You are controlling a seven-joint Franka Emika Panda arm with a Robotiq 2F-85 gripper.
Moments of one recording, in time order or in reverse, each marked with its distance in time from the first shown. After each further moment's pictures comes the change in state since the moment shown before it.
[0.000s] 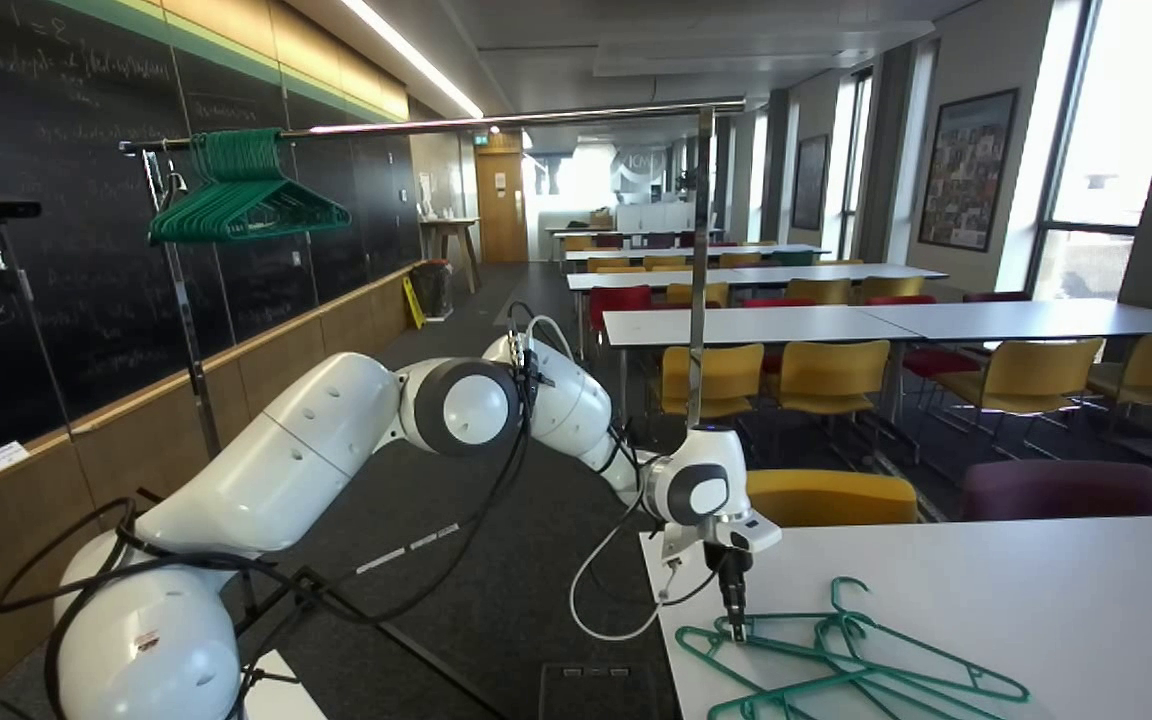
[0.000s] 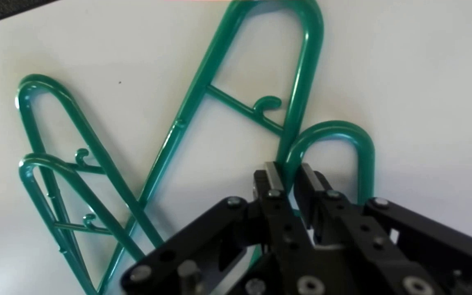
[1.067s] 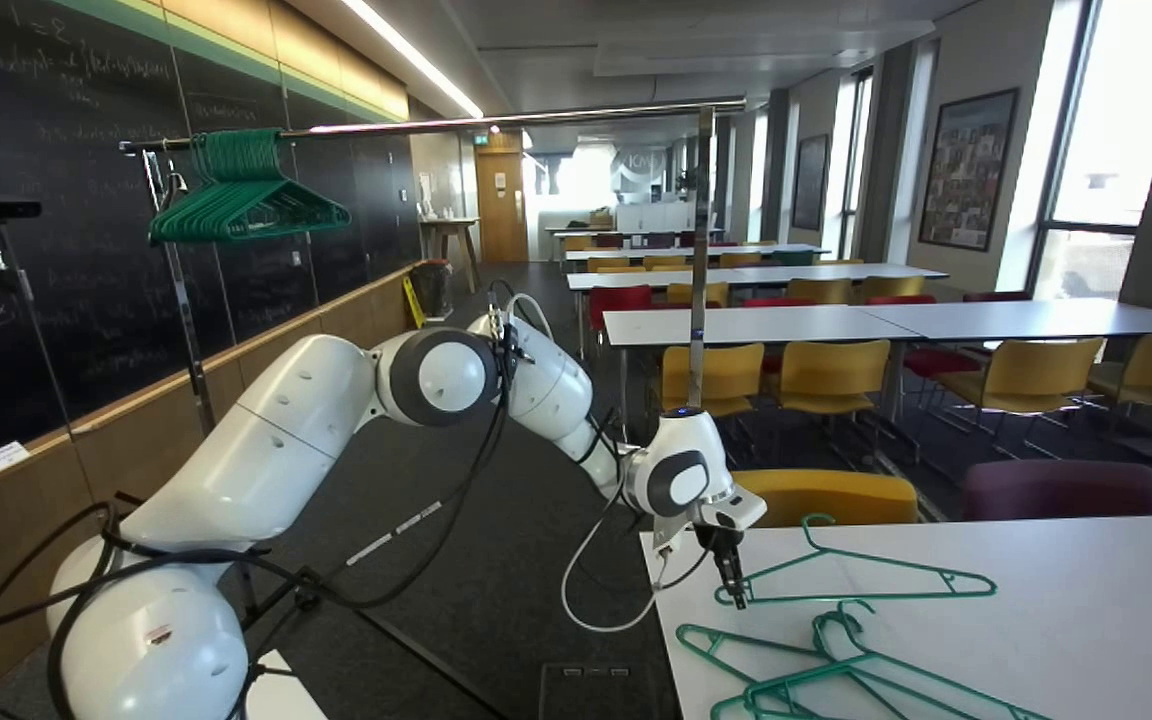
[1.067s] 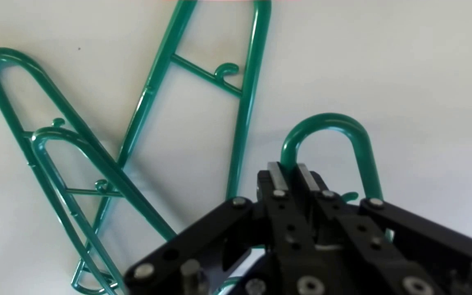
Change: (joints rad) arm 0.079 -0.113 -0.045 -0.177 -0.011 0.251 0.016
